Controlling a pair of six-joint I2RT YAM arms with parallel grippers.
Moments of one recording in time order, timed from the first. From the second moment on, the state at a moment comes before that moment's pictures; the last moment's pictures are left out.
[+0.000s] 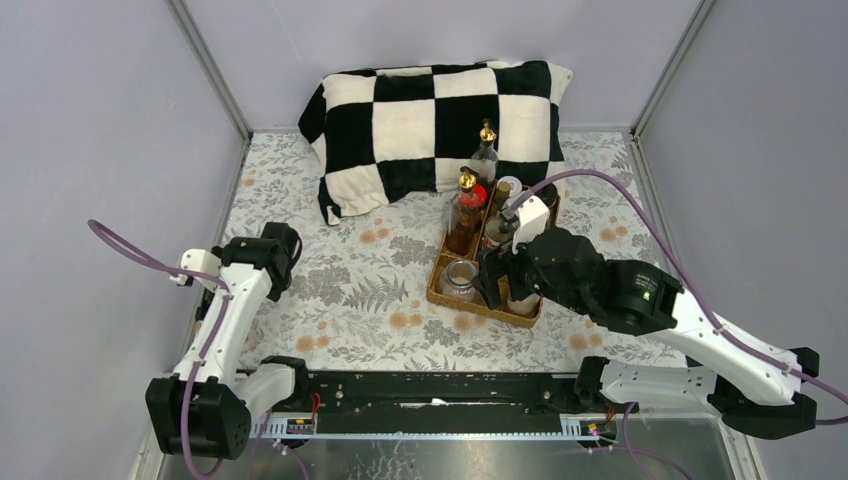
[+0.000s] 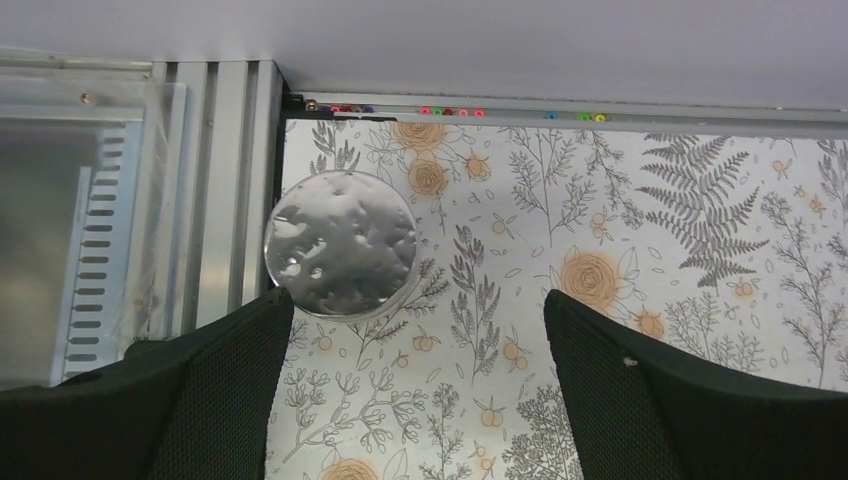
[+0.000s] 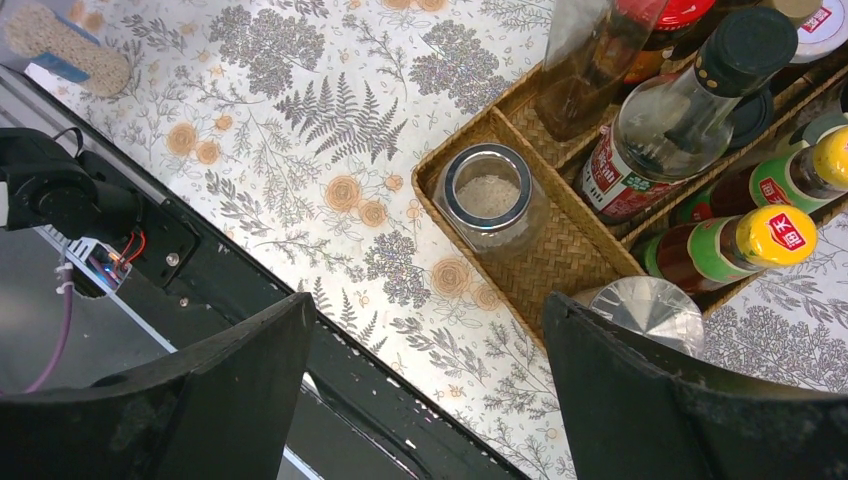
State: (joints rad) left arm -0.06 1.06 0.89 -1.43 -1.02 -1.69; right arm 1.11 0.95 1.27 -0.90 0.33 0.39
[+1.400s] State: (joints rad) left arm 0.32 1.19 0.87 -1.28 -0.89 -1.45; right arm 1.11 0.93 1.13 -0.84 0.32 0.38
